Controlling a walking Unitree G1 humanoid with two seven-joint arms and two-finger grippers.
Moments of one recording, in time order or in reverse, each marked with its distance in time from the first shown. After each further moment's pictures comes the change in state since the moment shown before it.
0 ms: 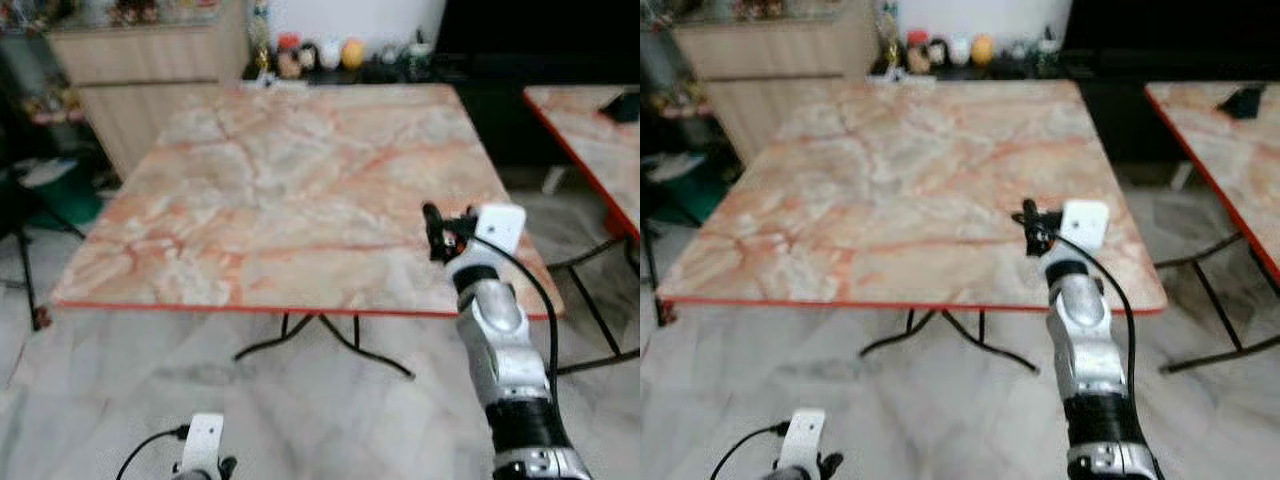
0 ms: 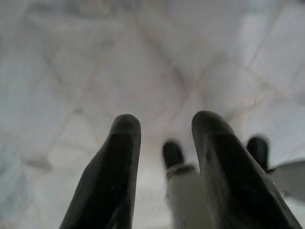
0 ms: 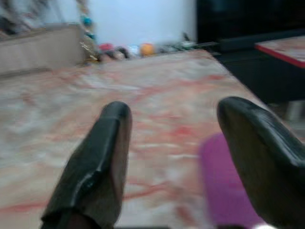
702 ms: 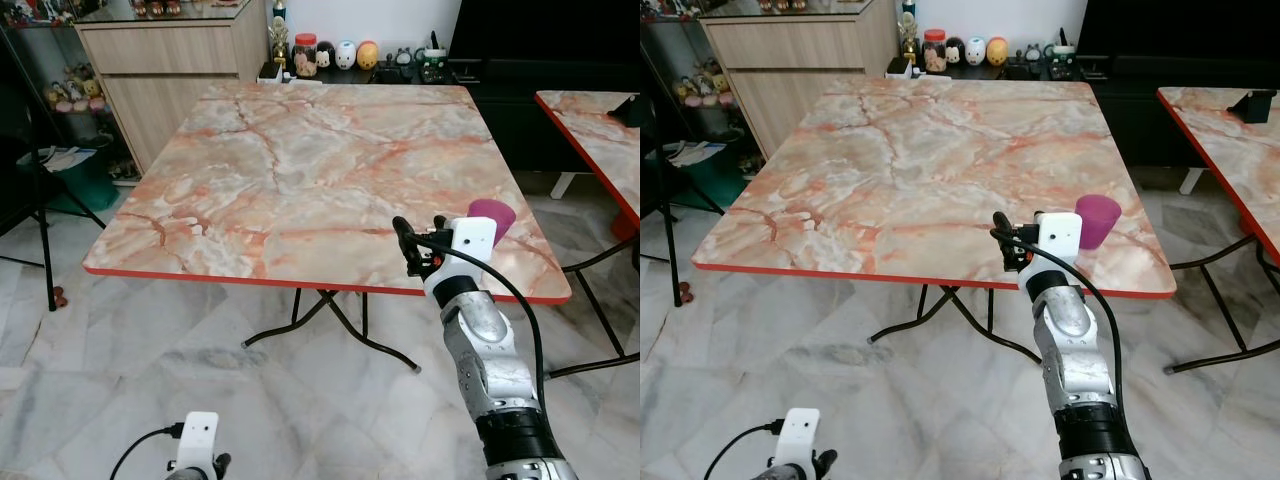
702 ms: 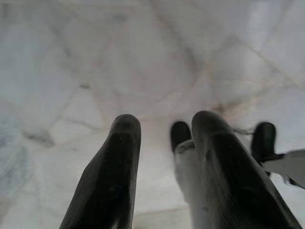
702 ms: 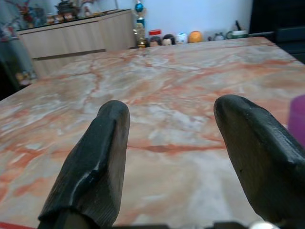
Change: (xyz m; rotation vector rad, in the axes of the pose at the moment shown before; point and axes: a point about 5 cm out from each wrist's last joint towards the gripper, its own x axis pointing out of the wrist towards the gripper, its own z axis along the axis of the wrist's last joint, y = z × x) left arm -0.002 0.005 -0.011 -0.008 0.030 0.020; right arm -0.006 0.028 -0.011 0.038 0.033 0.162
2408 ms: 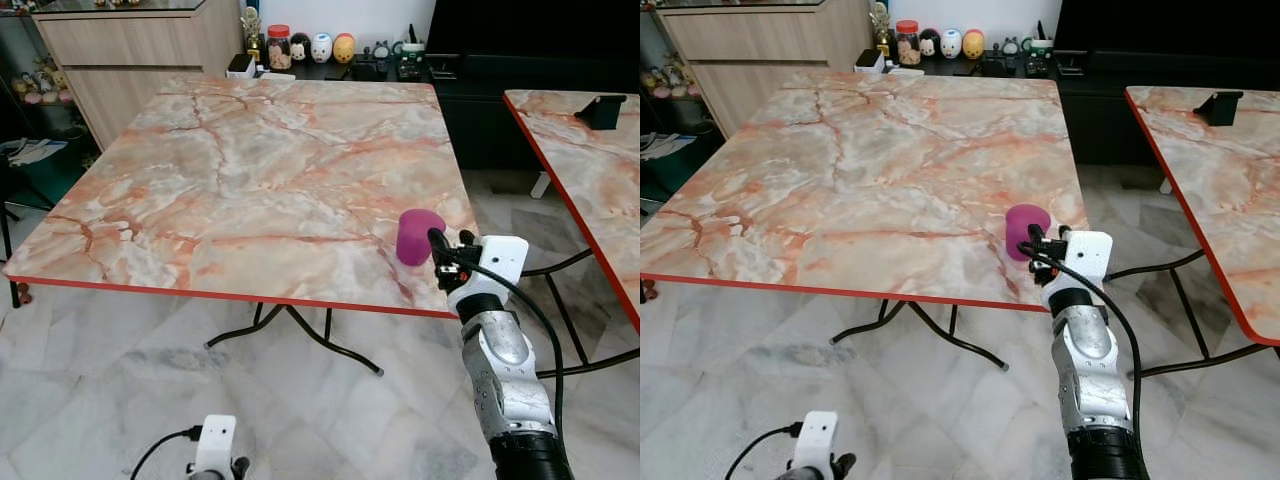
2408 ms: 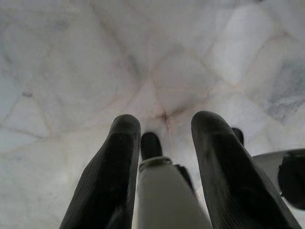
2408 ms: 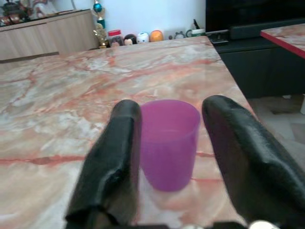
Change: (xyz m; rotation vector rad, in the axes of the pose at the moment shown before) left arm 0.003 -0.027 0.007 -0.007 -0.013 -0.031; right arm -0.016 -0.016 -0.007 0.008 -0.019 -0.082
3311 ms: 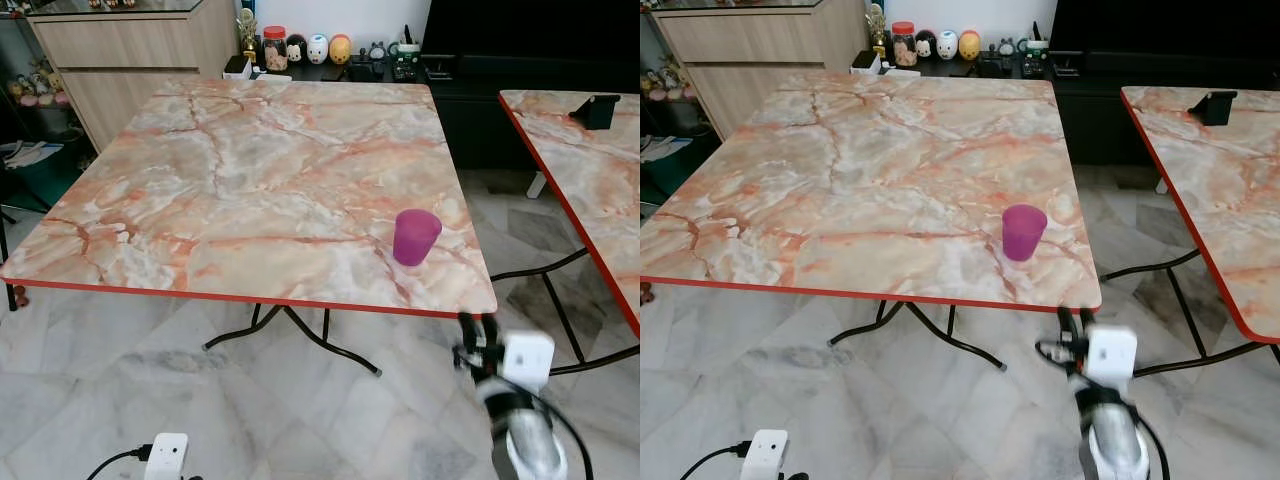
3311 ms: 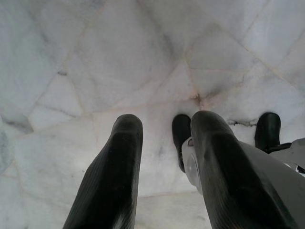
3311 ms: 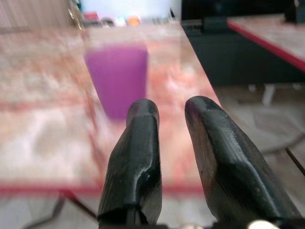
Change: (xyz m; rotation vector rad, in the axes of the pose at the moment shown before) left arm -0.018 0.075 -0.029 0.013 0.054 0.074; right arm -0.064 -0.022 -0.034 -0.082 0.023 -0.075
